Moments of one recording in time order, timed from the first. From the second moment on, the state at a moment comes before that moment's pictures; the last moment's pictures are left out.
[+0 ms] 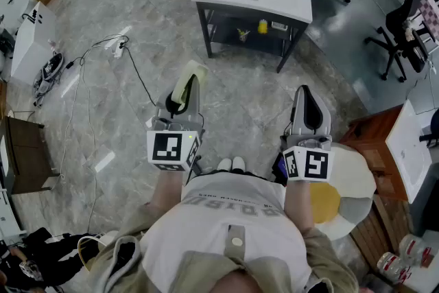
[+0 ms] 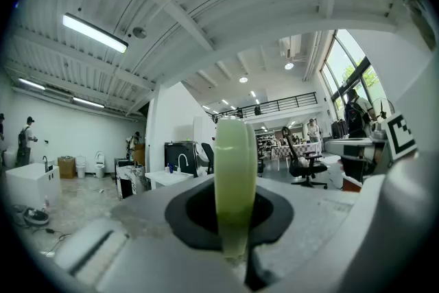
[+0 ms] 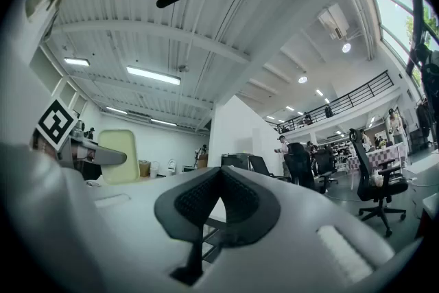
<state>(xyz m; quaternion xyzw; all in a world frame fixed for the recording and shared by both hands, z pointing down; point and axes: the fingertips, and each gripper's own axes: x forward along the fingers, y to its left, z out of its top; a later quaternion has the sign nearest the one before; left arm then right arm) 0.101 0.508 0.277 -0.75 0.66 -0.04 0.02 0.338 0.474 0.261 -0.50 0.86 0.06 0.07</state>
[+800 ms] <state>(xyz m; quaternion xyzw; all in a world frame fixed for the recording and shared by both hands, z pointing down) 0.101 0.504 0.276 -0.73 0.68 -0.04 0.02 0.349 0.460 0.264 -0.48 0.87 0.03 0.08</state>
